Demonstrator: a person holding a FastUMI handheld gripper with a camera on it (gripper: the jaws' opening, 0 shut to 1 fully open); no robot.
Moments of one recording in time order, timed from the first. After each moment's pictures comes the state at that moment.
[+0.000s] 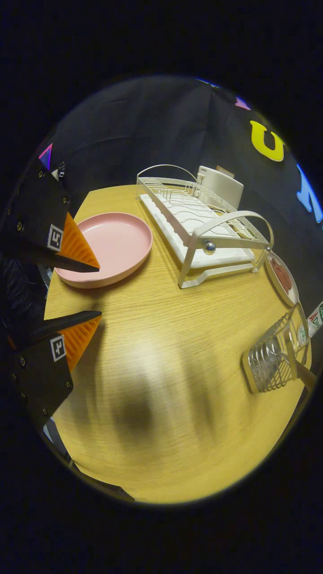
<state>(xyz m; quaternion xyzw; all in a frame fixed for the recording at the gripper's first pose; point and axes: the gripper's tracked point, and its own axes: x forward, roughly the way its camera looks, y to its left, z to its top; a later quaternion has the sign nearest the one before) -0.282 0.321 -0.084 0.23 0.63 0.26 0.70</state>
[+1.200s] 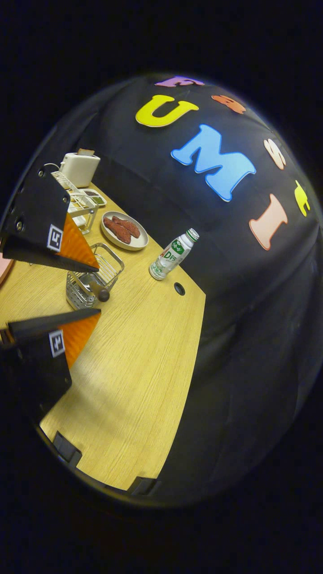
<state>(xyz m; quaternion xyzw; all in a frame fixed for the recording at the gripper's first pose) -0.076 0.197 -0.028 0.35 0.34 -0.04 0.87</state>
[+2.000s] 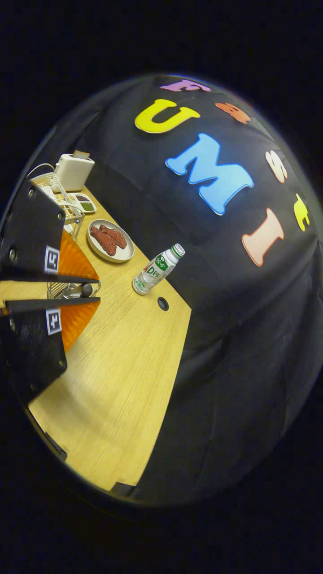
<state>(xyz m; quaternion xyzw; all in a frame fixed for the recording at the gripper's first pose) -0.036 0.201 0.009 0.29 0.31 -0.01 0.91</state>
